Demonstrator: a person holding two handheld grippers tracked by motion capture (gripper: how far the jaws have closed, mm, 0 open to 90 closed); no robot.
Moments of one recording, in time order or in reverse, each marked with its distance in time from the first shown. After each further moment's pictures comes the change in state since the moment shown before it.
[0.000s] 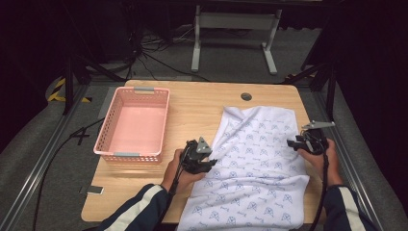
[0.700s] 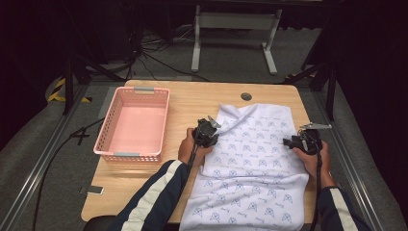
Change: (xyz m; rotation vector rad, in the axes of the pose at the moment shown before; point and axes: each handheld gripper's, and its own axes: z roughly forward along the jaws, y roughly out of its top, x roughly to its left) left arm 0.056 0.022 0.072 0.099 0.207 -0.077; right arm -0.011 -0.004 0.037 -0.047 -0.014 0.137
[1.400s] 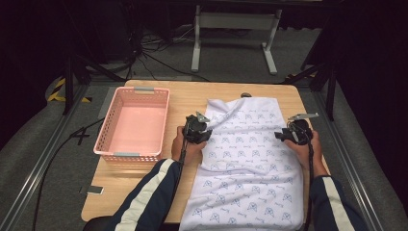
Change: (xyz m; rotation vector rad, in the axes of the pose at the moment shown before) left arm 0.015 -0.009 -0.022 -0.076 -0.096 -0.088; right arm 0.023 0.032 0.007 0.060 0.041 -0.146
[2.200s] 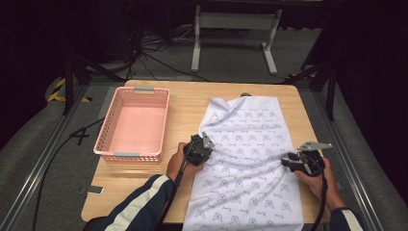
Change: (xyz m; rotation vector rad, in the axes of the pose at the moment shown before) left arm -0.031 -0.027 -0.009 0.067 0.022 0.171; right arm 0.027 -0.068 -0.039 -0.020 0.069 -0.051
